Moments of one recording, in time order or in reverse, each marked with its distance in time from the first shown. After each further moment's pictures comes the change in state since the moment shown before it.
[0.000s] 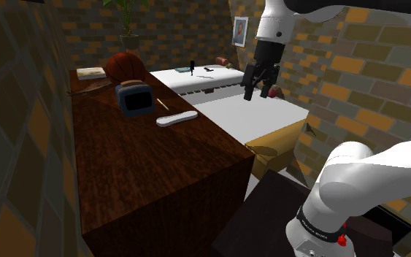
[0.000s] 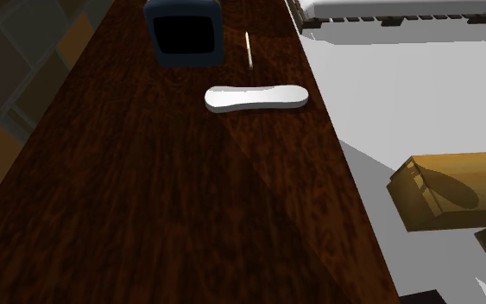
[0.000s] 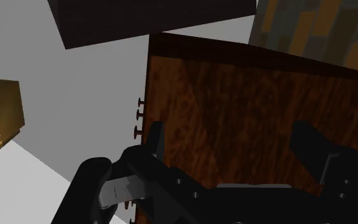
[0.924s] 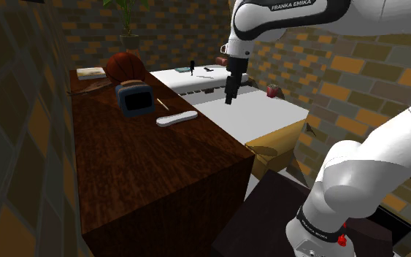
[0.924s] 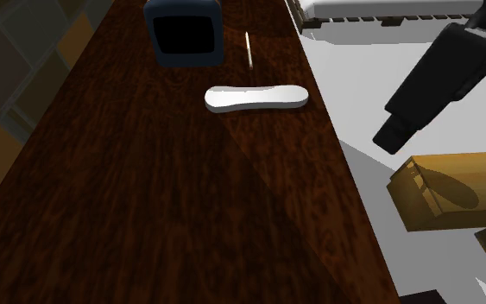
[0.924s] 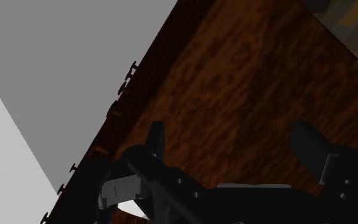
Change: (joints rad) arm 0.113 0.395 -0.185 0.134 -0.097 0.234 -0.545
